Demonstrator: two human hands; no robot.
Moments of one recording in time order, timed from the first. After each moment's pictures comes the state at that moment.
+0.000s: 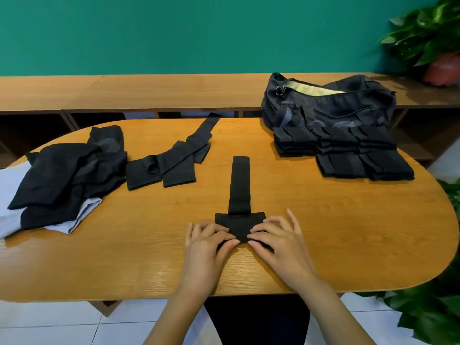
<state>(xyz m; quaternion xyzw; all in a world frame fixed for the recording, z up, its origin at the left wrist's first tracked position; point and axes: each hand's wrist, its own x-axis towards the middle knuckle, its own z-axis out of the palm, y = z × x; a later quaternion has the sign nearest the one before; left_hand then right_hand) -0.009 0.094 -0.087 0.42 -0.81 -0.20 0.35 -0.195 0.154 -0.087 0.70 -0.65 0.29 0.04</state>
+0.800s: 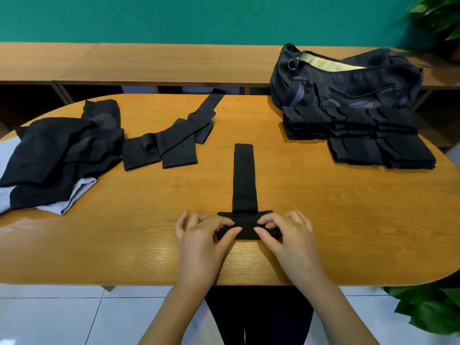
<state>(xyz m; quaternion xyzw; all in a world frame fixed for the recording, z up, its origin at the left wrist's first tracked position) -0.009 0.101 -0.087 0.48 -0.77 -0.18 0.37 -0.183 0.161 -0.077 0.60 -0.73 0.31 -0.08</state>
